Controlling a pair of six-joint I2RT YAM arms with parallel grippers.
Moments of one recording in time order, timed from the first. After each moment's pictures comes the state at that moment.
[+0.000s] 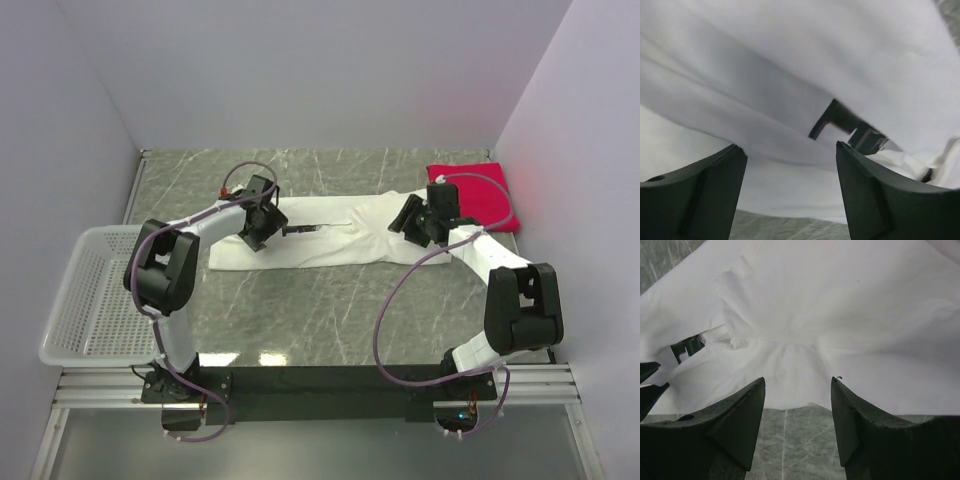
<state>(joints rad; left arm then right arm) -0.41 1.85 1.23 -0.47 -0.17 -1.15 0.12 1.52 0.92 -0.22 -0.15 0.61</state>
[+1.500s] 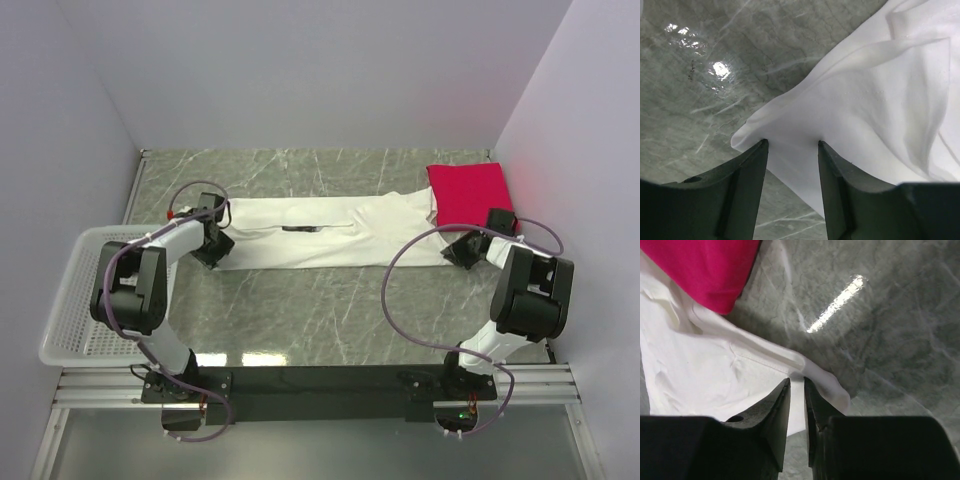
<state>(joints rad) -0.15 1.68 0.98 -0.53 -0.30 -1.04 -0.34 1.63 0.79 -0.17 -0.26 0.72</state>
